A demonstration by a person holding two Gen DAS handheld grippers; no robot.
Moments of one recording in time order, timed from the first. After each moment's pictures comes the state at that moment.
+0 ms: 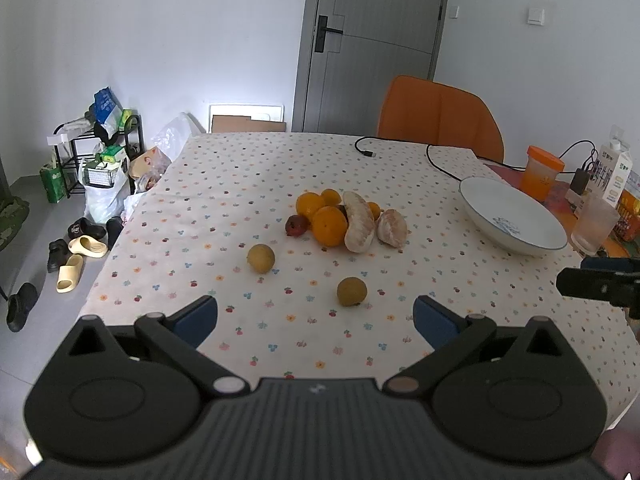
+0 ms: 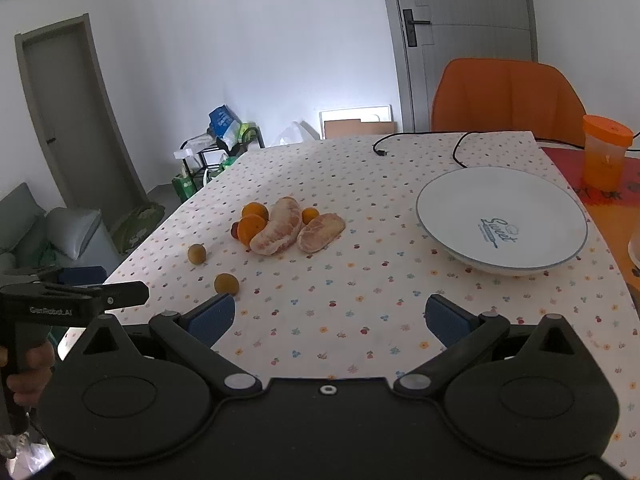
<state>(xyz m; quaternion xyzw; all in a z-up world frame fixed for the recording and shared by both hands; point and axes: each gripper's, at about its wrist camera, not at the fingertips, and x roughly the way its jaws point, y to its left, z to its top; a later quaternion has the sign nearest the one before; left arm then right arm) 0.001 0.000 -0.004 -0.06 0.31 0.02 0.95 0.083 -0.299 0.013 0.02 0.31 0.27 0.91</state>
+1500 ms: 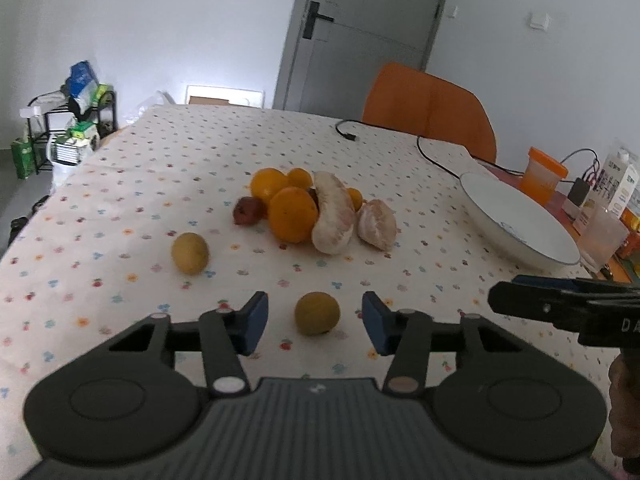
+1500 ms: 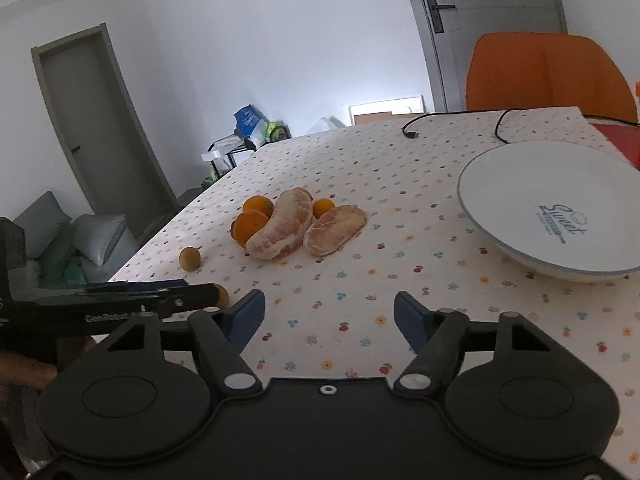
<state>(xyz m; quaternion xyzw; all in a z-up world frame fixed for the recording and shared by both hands) 0.073 -0.015 -0.059 -0.10 0.31 -0.01 0.94 0.140 -0.279 -0.037 0.05 0.31 0.33 0.89</state>
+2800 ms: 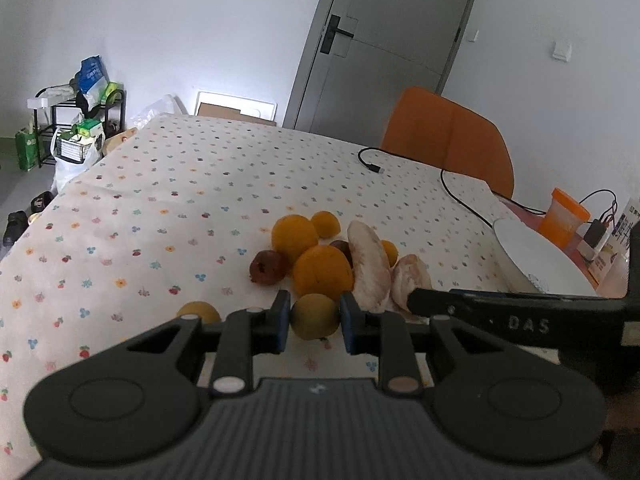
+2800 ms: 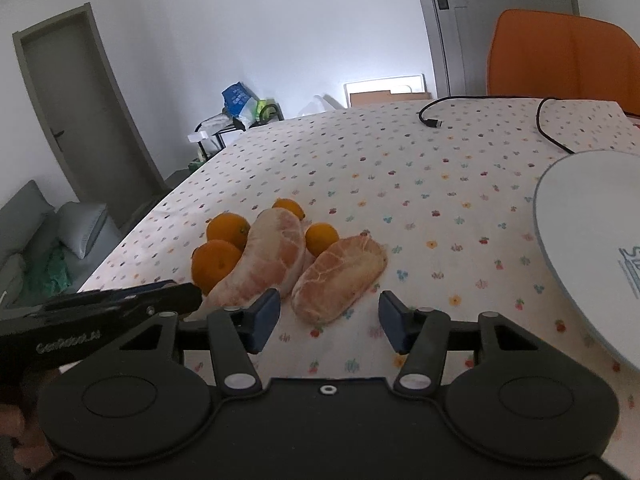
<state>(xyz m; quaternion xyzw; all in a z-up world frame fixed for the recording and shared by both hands) 0.119 0.012 -0.057 -0.14 0.29 0.01 0.95 0.220 -0.210 -0.054 0.03 0.34 0.32 0.88</state>
